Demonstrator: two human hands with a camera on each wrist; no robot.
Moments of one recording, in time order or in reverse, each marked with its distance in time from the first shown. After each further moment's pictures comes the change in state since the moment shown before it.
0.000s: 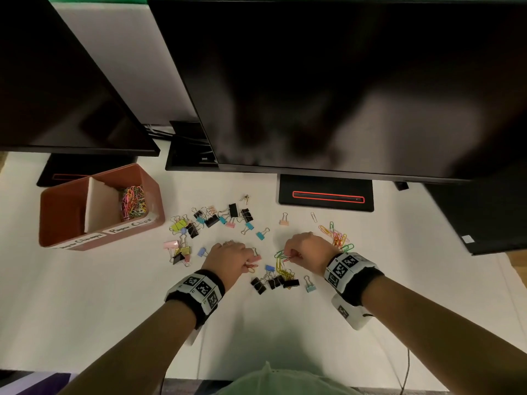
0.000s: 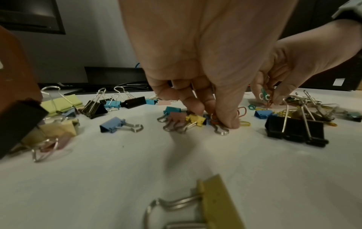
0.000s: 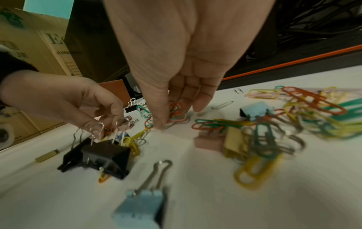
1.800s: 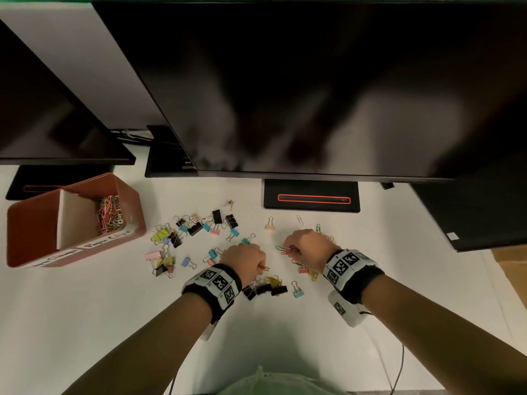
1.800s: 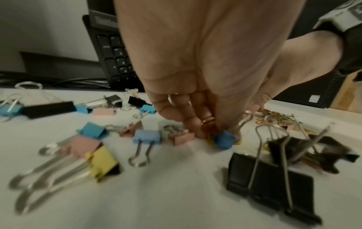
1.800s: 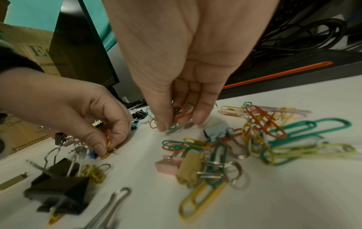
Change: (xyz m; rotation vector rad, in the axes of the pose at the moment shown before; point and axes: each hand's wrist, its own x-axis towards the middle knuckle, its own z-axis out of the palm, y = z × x) left_hand 0.044 0.043 -0.010 -0.038 -0.154 0.055; right_hand -0.006 0.018 -0.019 -0.053 0.005 0.090
